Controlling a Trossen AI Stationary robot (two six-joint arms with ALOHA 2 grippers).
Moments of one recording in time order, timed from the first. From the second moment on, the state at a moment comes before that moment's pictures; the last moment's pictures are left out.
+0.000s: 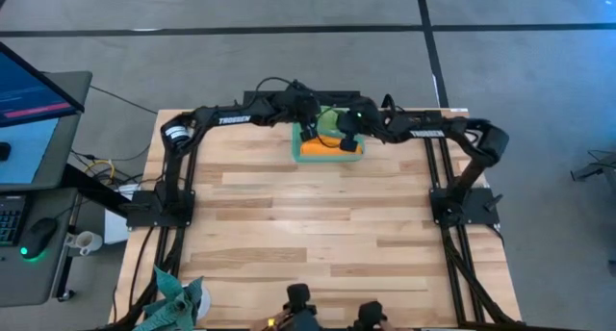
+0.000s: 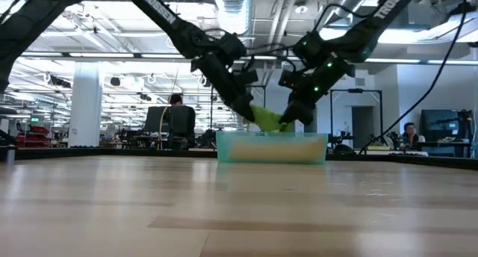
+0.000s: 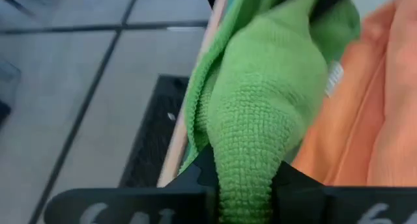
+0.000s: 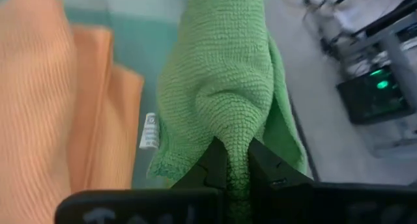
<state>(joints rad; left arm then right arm) 0.56 2.04 1.51 -0.16 -0.04 0.45 -0.58 1.69 0.92 0.11 0.13 -0.66</state>
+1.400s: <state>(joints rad) 0.54 2.05 1.61 -0.29 -0.15 0.44 -0.65 1.72 0.96 -0.10 0.07 -0.71</state>
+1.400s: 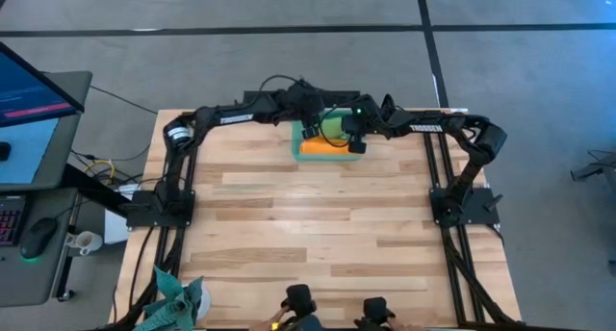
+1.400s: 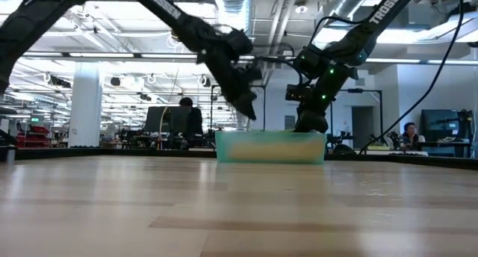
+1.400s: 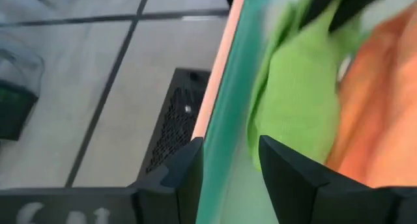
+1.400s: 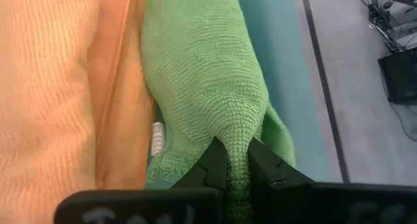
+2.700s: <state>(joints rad) 0.47 1.70 1.60 -0.69 -0.06 0.24 -0.58 1.69 0.96 -0.16 0.16 -0.71</state>
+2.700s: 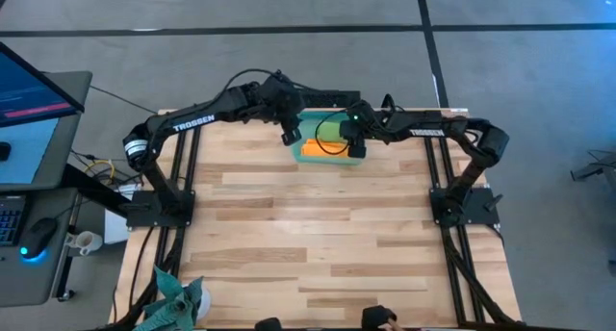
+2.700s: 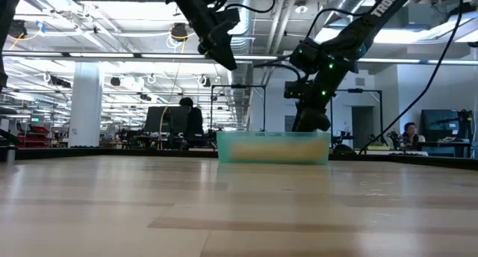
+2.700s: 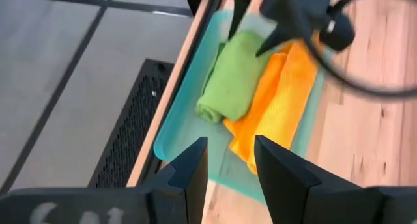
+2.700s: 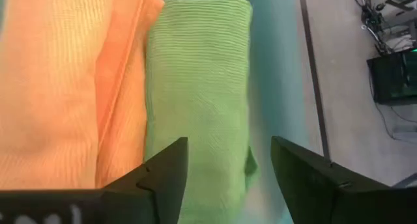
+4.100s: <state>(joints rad) 0.00 0.87 0.46 0.17 0.04 -0.05 0.12 0.62 0.53 -0.08 -0.25 -0.02</state>
